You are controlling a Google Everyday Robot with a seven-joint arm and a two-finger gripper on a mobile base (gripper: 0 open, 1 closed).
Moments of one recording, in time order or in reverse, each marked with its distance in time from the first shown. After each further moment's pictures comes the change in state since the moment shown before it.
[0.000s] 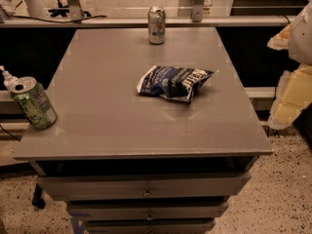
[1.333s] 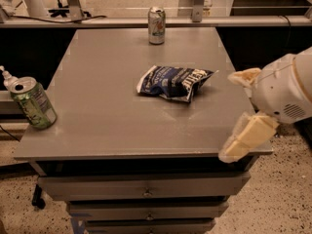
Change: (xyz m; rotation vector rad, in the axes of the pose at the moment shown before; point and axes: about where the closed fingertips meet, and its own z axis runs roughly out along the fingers) arm -0.054 0.056 0.060 -0.050 -0.380 0.019
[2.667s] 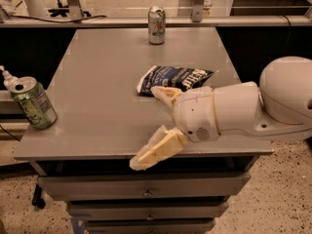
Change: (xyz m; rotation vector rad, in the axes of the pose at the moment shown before) arm -0.130 0.055 0.095 -0.163 -0.565 0.035
